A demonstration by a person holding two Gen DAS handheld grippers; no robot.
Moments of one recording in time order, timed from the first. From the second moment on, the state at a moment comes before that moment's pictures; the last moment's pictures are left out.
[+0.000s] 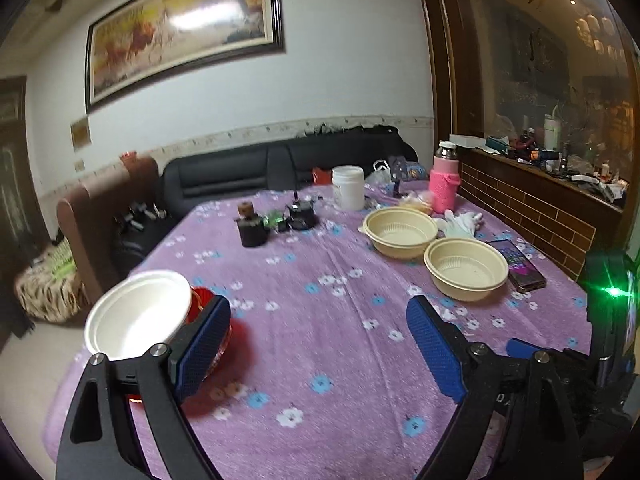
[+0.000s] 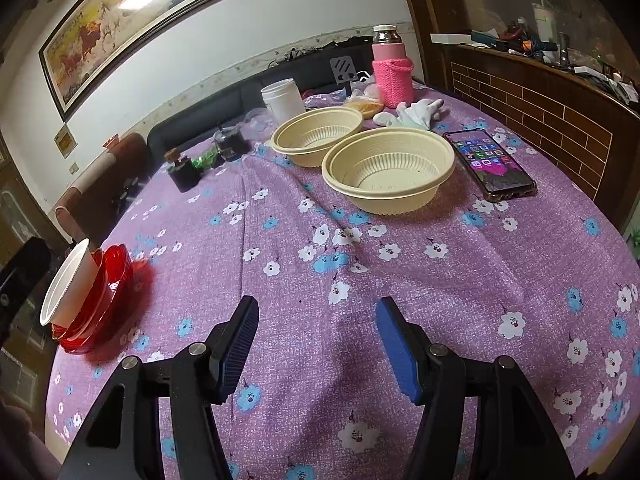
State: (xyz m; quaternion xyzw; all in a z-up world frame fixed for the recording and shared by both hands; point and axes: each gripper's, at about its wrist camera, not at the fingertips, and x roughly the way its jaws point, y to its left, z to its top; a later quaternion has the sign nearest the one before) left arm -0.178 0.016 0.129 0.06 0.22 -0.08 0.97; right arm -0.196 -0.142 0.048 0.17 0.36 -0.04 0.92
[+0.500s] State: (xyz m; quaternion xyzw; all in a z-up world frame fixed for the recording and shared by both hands) left arm -0.150 0.001 0.136 0.09 0.27 -0.12 0.95; right arm -0.194 -0.195 0.051 0.20 0.34 -0.08 0.92
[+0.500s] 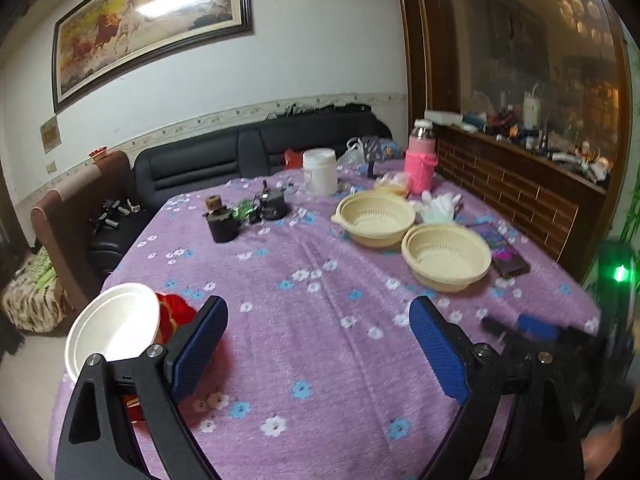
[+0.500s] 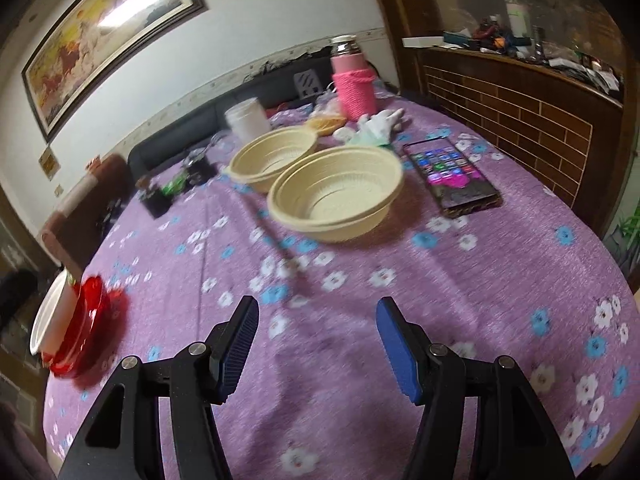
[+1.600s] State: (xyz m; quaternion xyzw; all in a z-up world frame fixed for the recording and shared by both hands) left arm -0.086 -0.059 0.083 0.06 0.35 -0.17 0.92; right arm -0.186 -0.286 0.015 0.26 0.32 -0.11 0.90
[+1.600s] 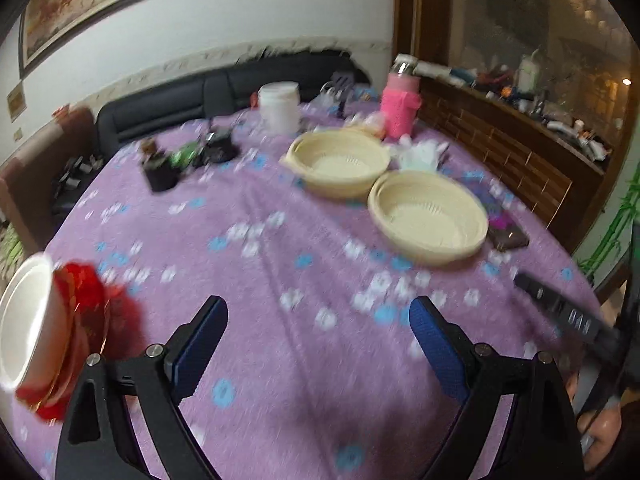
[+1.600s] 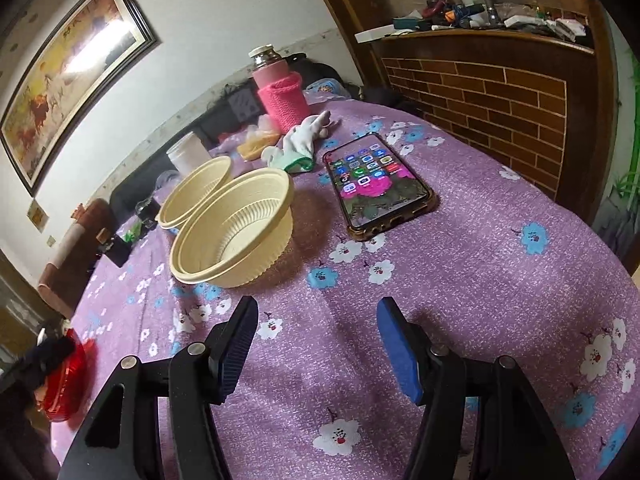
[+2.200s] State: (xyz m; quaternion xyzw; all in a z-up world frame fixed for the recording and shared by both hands) left arm -0.049 -0.029 0.051 -0.02 0.34 -0.16 0.93; right arm -0.174 -0.277 0.009 0.22 0.36 -0.15 0.89
